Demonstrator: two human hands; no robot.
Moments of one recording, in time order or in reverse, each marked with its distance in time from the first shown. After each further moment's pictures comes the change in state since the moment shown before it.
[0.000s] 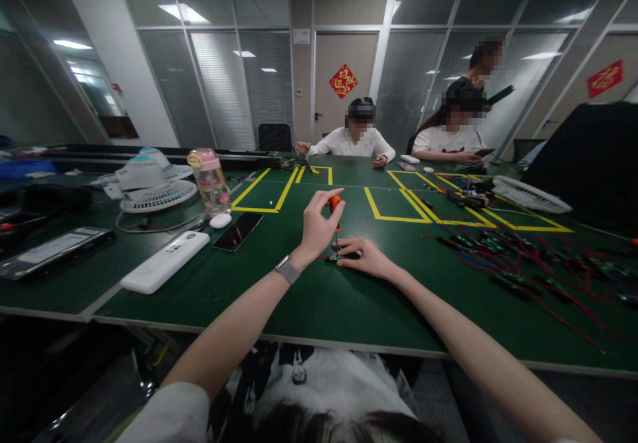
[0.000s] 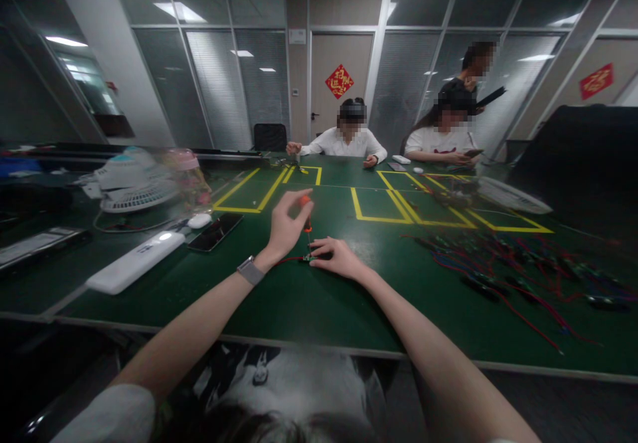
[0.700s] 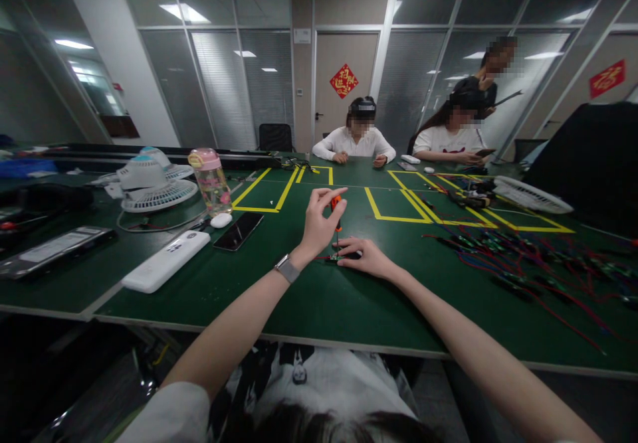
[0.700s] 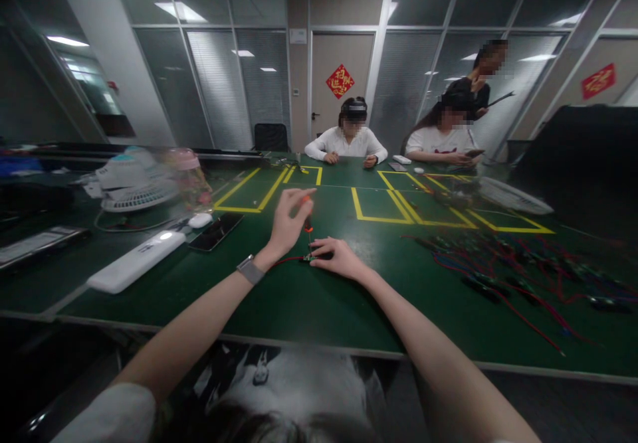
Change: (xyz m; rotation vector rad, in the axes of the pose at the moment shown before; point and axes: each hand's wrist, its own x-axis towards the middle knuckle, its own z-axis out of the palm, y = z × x) left_hand 0.001 -0.004 0.000 0.013 -0.003 -0.009; right_hand 0.000 0.004 0.002 0.014 0.009 -0.007
